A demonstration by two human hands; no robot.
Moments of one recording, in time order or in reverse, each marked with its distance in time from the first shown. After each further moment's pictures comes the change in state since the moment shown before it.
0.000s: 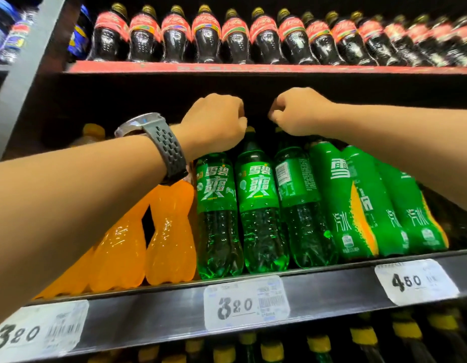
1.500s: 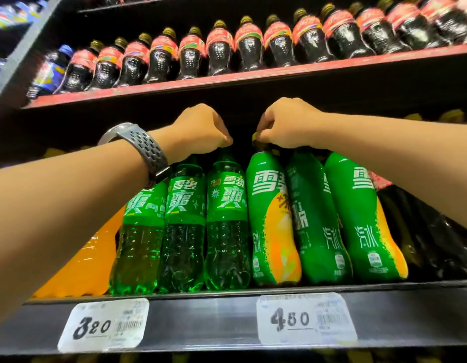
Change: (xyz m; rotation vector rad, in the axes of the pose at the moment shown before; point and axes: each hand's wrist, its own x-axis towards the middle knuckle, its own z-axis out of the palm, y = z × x) left_hand 0.044 0.085 0.031 -0.123 -0.095 -0.336; right_hand -0.004 0.111 -0.003 0.193 -0.031 -0.168
